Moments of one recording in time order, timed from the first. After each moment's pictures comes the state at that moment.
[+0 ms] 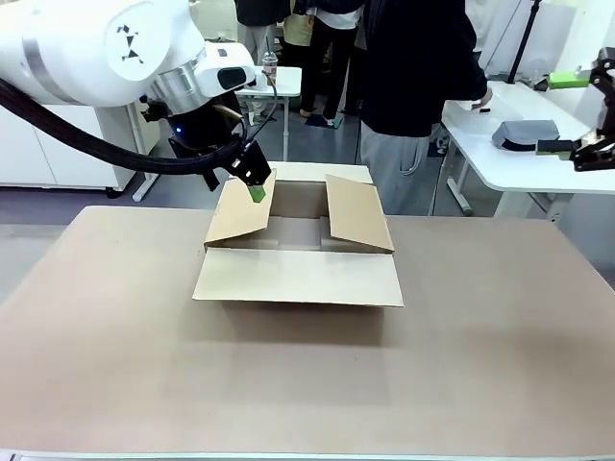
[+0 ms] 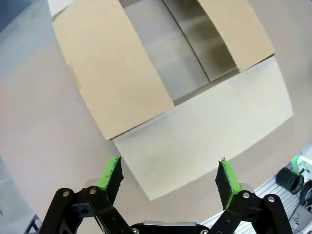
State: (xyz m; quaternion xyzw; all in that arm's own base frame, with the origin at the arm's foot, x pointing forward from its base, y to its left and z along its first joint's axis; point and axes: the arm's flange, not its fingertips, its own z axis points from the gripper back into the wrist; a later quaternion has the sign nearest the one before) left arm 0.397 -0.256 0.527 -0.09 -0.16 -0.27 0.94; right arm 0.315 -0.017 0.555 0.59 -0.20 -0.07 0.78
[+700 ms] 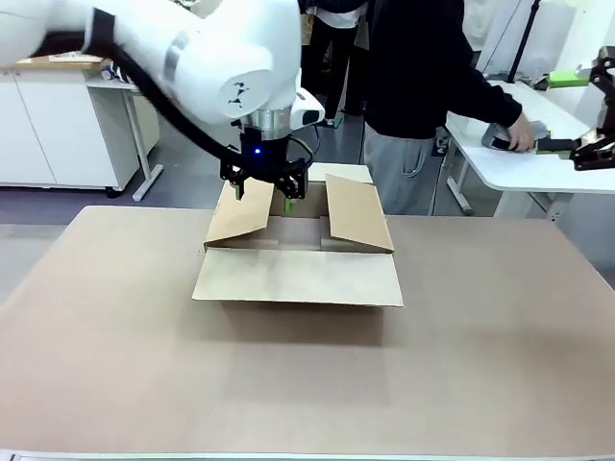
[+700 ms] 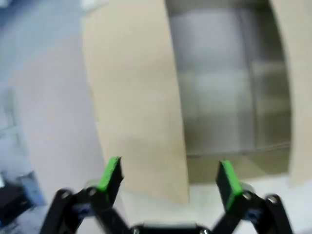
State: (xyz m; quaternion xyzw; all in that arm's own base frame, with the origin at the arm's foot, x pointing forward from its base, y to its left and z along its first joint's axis) left arm 0.489 -0.352 0.462 0.09 -0.13 -0.11 0.98; right arm 0.315 -0.017 0.555 0.59 -0.20 -0.07 0.78
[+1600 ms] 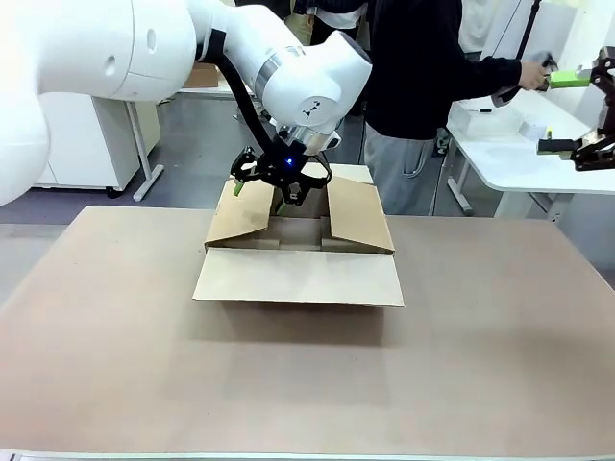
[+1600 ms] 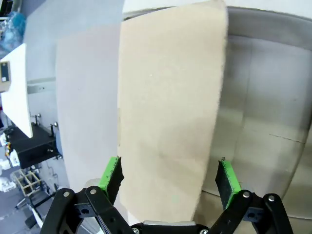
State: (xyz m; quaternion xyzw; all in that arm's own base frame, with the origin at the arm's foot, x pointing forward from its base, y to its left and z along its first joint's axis) left arm 0.558 -0.385 0.412 0.25 -0.07 -0.01 0.97; right arm 0.315 -0.017 0.555 0.59 -0.20 -0.07 0.78
